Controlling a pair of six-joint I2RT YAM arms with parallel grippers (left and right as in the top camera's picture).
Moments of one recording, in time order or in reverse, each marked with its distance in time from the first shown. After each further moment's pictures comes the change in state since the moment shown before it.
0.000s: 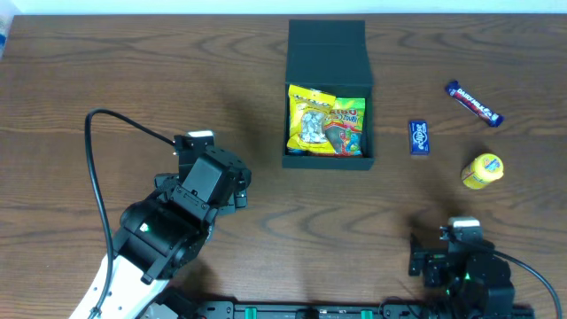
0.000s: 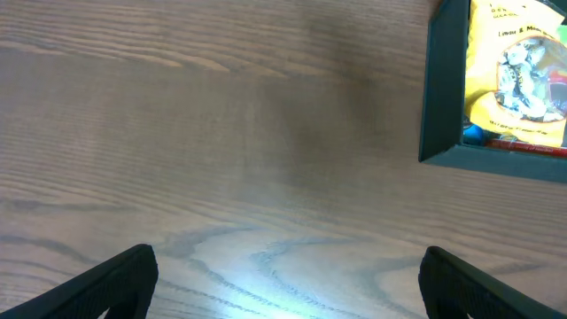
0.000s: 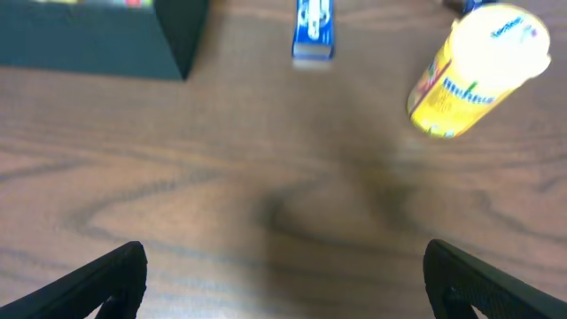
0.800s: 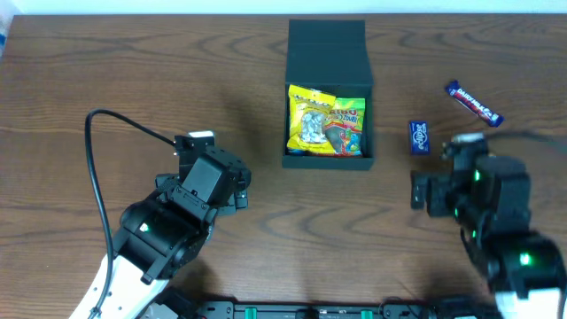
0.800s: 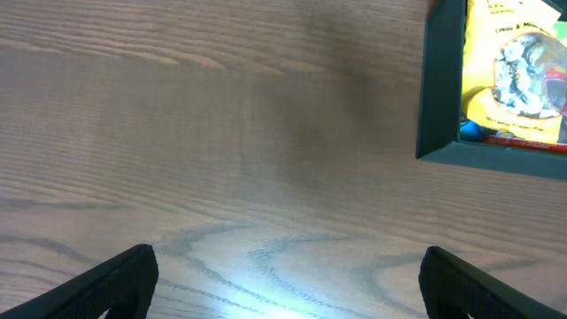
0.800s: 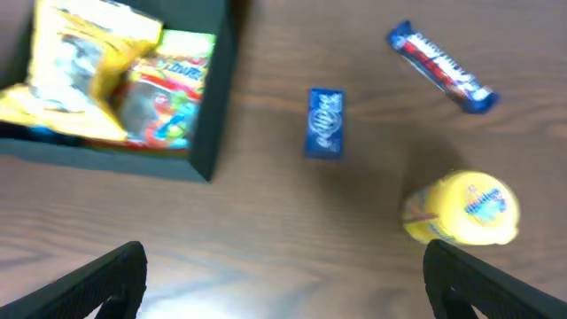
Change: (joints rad) left arm 0.001 0.000 0.000 -0.002 0.011 0.000; right arm 0.000 0.850 0.524 0.174 -0.064 0.020
